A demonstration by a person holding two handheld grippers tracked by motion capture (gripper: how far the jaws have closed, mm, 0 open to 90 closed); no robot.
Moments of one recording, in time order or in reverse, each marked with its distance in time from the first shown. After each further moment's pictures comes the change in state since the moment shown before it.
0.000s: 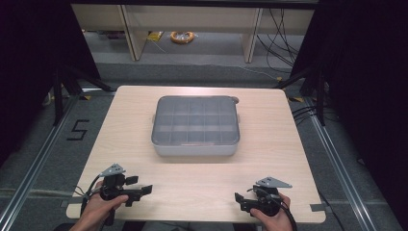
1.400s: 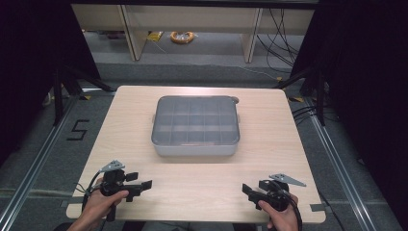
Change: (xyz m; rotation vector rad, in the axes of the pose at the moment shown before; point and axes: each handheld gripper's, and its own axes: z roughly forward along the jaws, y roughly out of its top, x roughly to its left) left arm 0.006 0.008 0.003 -0.023 0.010 -0.021; right arm -0.024 0.004 -0.006 -0.114 0.031 0.174
